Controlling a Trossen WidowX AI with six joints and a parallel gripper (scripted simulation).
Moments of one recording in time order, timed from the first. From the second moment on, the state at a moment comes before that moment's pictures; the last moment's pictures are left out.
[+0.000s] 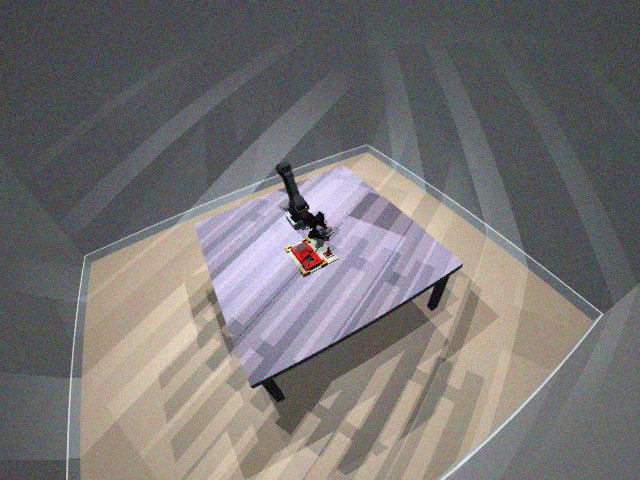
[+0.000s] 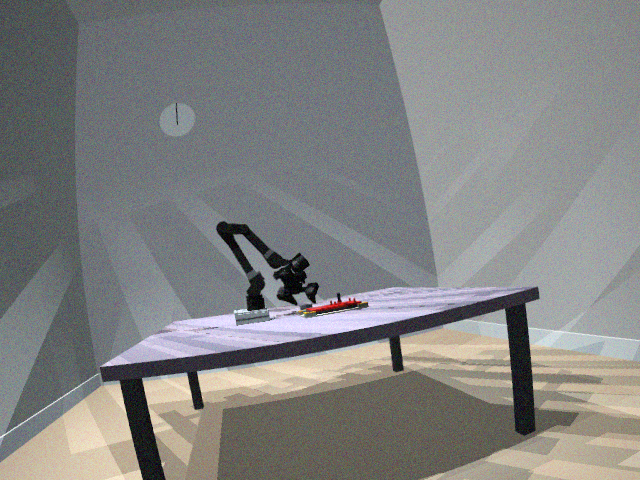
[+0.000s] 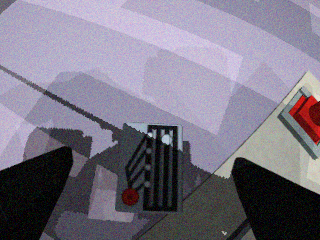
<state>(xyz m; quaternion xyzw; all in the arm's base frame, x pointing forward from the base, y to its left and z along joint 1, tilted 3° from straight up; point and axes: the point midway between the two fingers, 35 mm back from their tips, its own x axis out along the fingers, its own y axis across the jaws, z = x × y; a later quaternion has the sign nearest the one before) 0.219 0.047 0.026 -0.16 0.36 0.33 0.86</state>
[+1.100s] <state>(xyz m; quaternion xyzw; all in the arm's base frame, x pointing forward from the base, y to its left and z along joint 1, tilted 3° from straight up) 0.210 0.041 0.036 -0.12 0.38 0.31 0.86</state>
